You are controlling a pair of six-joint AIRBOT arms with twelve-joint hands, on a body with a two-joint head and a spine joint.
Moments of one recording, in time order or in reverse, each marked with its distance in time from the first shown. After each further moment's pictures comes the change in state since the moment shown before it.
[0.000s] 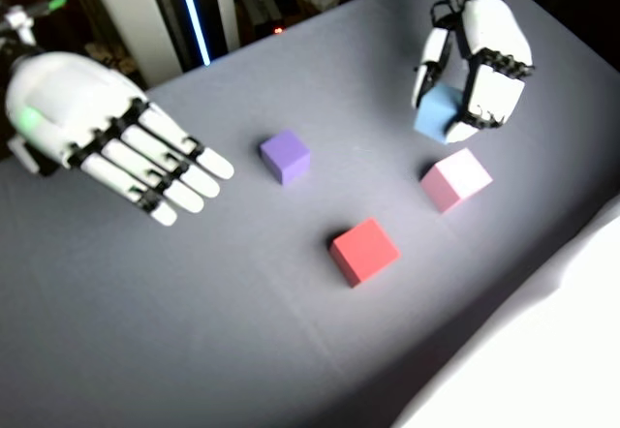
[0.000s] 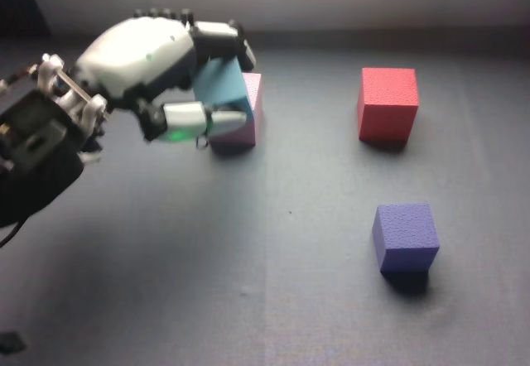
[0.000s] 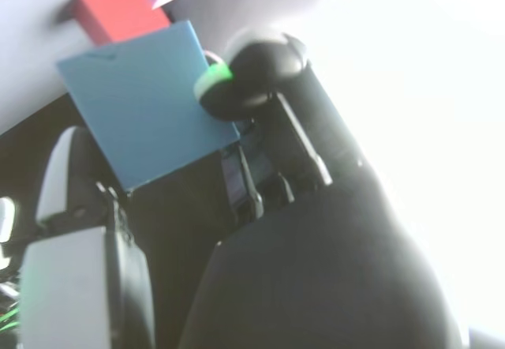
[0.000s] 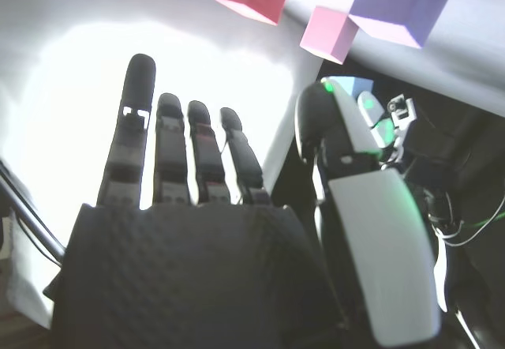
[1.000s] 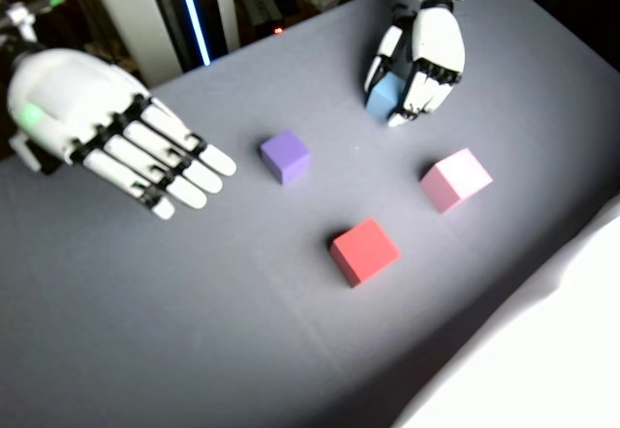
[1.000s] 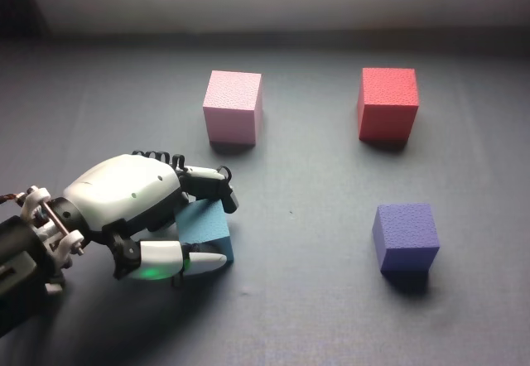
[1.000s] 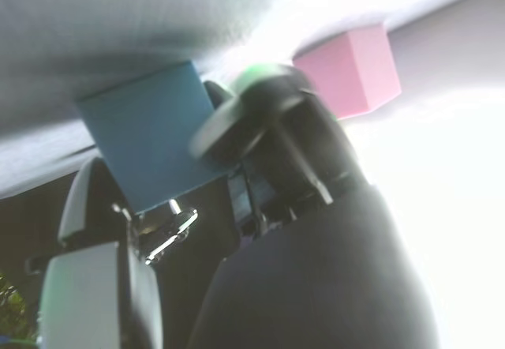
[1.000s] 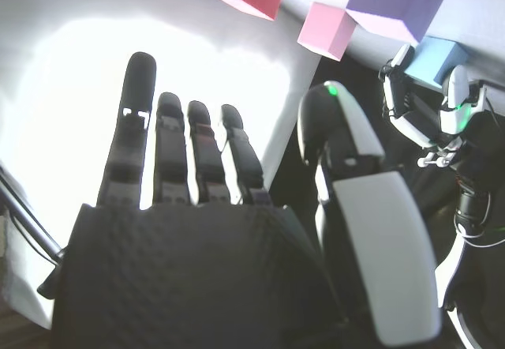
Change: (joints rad) left arm 0.321 0.056 -0.172 0.014 -0.088 -0.023; right arm 0.007 0.005 -0.010 -0.009 0.000 -0.008
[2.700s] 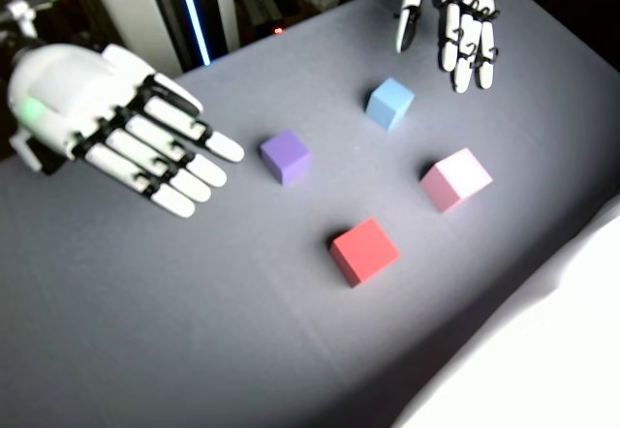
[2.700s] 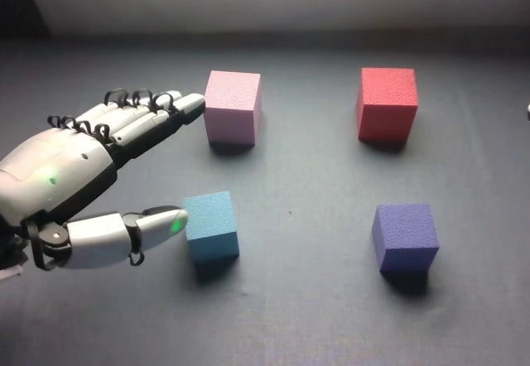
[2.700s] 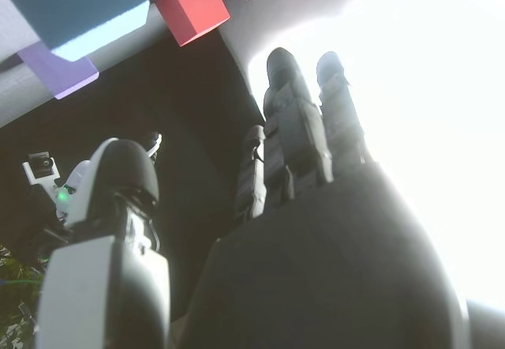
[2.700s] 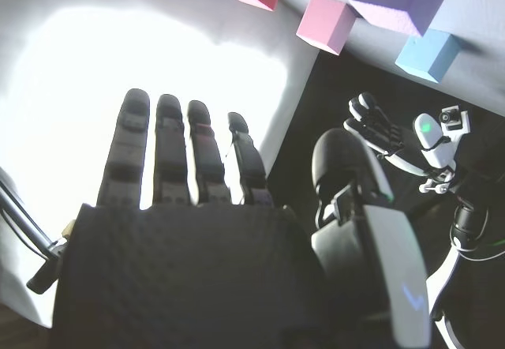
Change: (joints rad) left arm 0.111 0.172 -0.140 -0.052 -0.276 0.006; right arm 0.013 0.005 -0.002 -0.017 0.003 -0.013
